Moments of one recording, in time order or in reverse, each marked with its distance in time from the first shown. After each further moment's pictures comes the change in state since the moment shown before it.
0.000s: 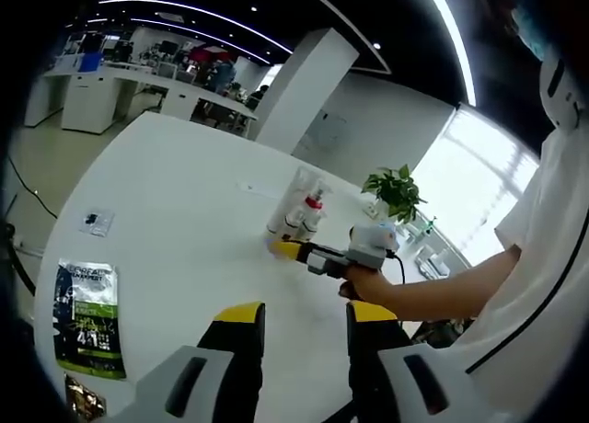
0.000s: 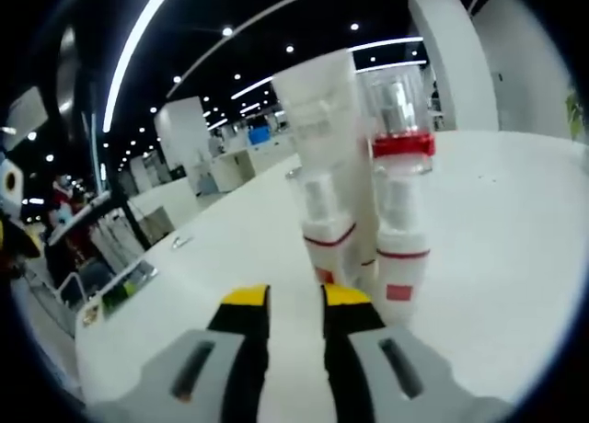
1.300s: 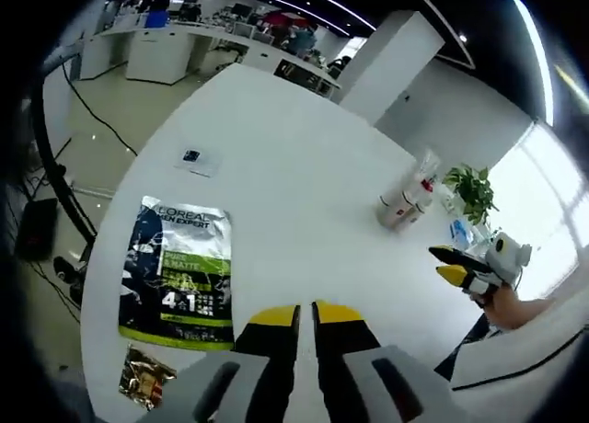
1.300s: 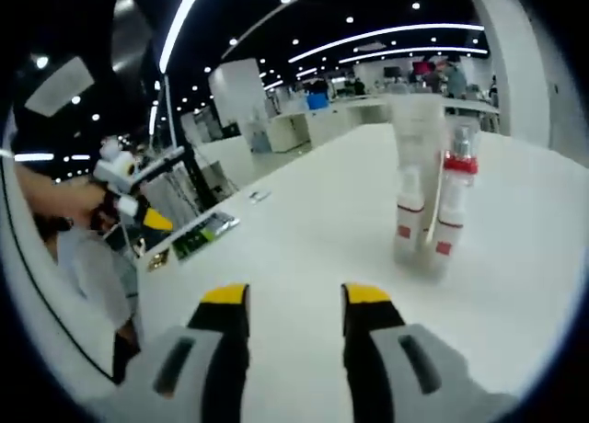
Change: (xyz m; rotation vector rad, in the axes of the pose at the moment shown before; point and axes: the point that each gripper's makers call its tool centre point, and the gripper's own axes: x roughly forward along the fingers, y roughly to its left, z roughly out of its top) left arm -0.031 0.156 -0.023 -0.199 0.154 0.383; right arm -0.096 0.078 -0.017 -0.140 0.186 0.243
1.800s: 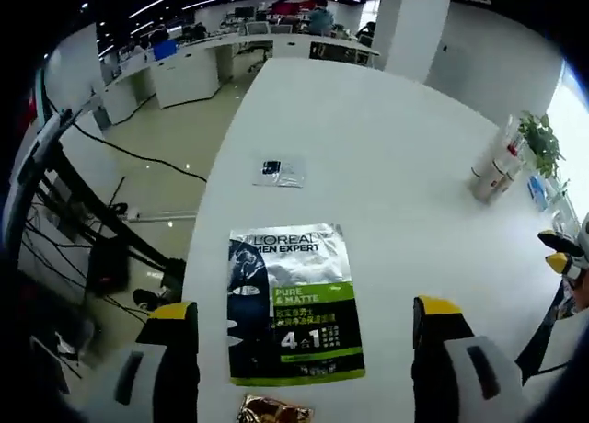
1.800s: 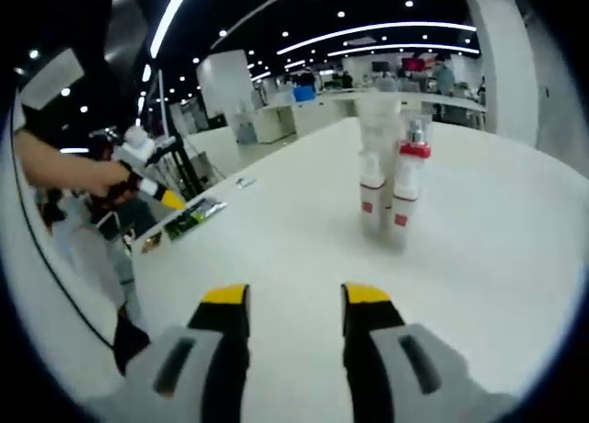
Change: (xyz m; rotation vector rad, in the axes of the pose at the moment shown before) left arm 0.014 0.084 0.026 0.172 0.091 0.338; right arm -0.045 -0.019 -0.017 0.002 0.037 -0.079
